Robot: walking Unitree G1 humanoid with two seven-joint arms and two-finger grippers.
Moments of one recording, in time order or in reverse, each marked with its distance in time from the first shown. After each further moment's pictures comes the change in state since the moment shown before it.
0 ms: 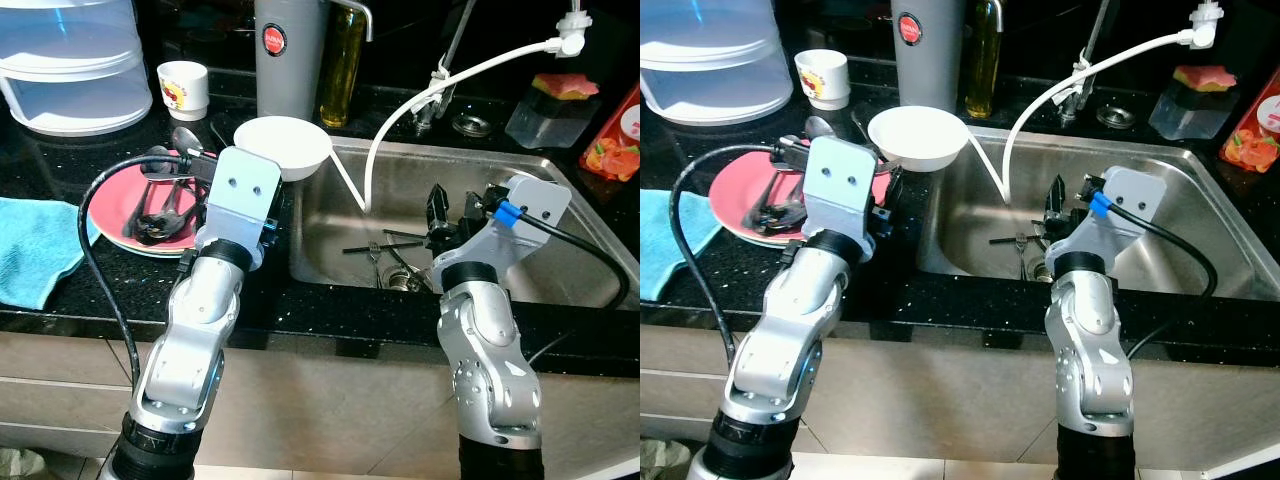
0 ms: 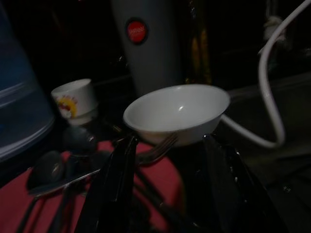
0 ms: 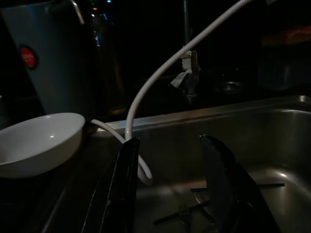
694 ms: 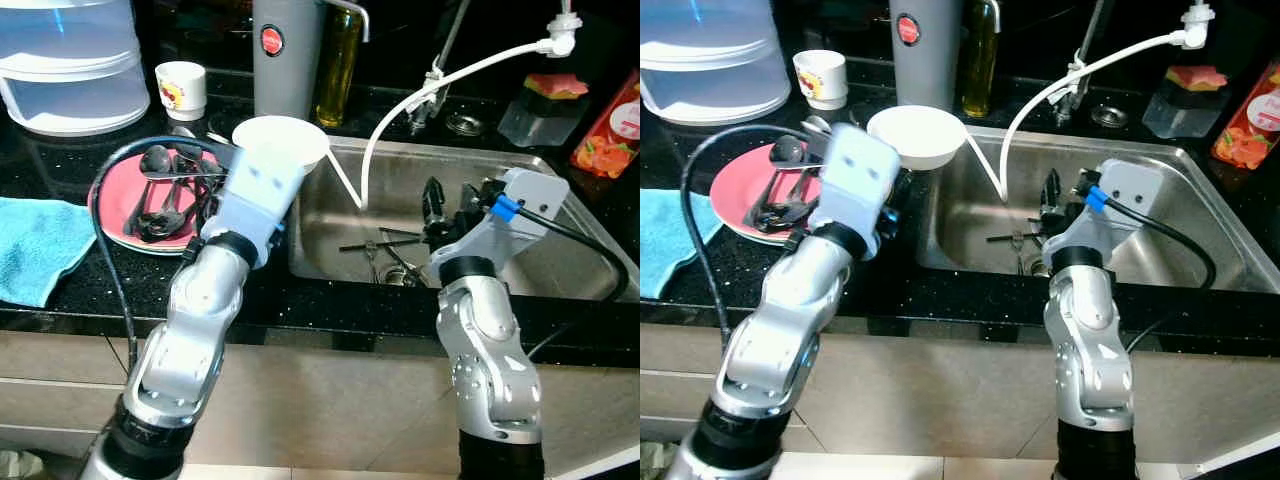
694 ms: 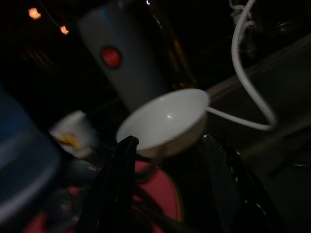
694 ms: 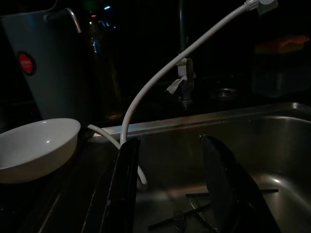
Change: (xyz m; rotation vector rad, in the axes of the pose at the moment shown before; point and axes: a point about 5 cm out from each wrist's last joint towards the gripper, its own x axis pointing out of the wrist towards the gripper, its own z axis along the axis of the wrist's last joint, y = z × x) left arm -0.008 -0.003 0.012 0.314 -0.061 -0.115; right arm 0.003 0.000 0.004 -0.010 -0.017 0.018
